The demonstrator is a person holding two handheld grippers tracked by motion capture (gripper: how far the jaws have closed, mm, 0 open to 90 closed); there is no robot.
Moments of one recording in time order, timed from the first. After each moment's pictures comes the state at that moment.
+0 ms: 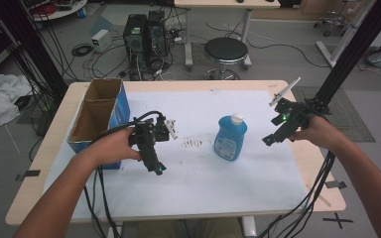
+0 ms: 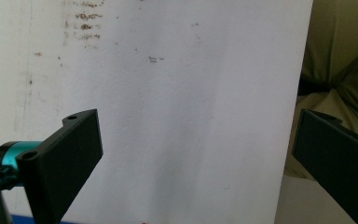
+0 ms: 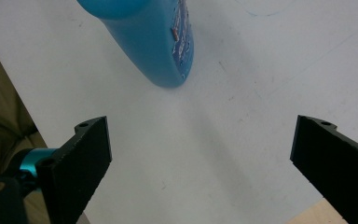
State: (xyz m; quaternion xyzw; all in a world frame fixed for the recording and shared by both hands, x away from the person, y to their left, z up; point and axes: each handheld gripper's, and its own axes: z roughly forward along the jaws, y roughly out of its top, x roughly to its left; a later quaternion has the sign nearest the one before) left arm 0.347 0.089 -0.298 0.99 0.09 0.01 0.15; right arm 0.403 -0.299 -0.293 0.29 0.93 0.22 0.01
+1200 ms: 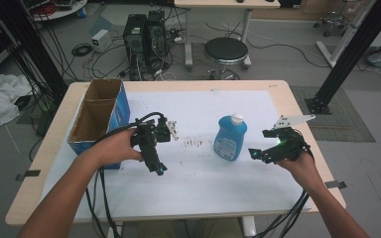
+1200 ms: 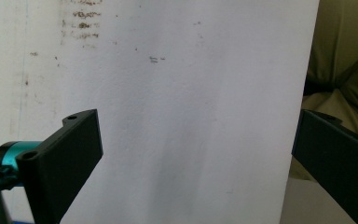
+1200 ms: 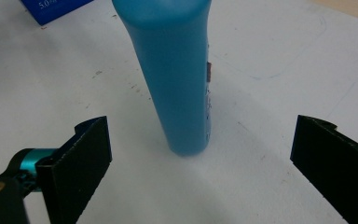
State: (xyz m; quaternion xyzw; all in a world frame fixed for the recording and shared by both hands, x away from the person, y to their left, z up) left arm 0.349 0.087 -0.306 0.99 0.09 0.01 0.14; right arm 0.348 -0.296 -0.356 0.32 0.84 0.43 0.11
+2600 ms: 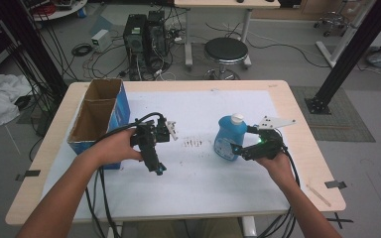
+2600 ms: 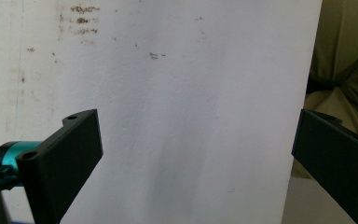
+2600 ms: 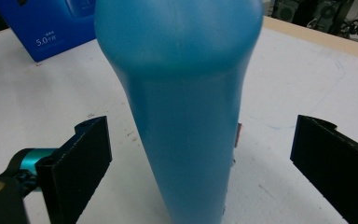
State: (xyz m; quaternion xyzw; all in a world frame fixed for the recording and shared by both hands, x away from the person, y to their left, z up) left arm 0.352 0.088 -0.310 0.99 0.09 0.01 0.14; right arm 0.367 -0.257 -0.389 0.30 0.80 0.50 0.14
